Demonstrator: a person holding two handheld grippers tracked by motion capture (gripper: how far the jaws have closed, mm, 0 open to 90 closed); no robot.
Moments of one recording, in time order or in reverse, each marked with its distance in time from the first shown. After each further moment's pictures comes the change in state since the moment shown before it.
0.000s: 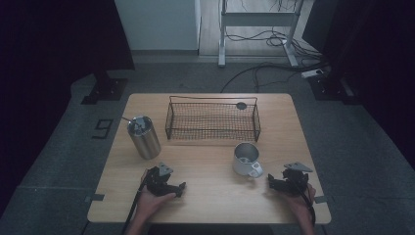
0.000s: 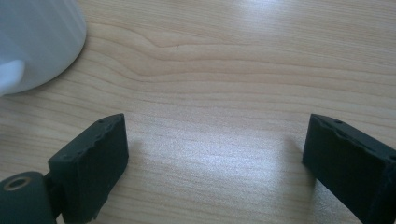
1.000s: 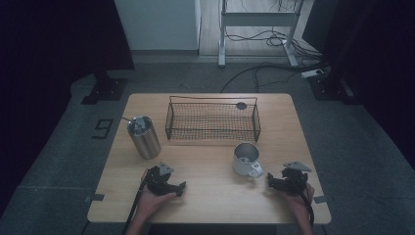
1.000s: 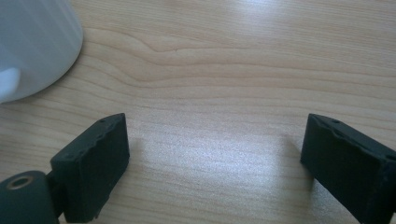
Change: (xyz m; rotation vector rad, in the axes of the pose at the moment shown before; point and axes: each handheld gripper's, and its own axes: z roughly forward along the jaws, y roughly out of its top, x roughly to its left) left arm 0.000 0.002 0.001 -0.001 0.005 -0.005; right arm 0.003 0.002 0.001 -0.002 -0.019 0.012
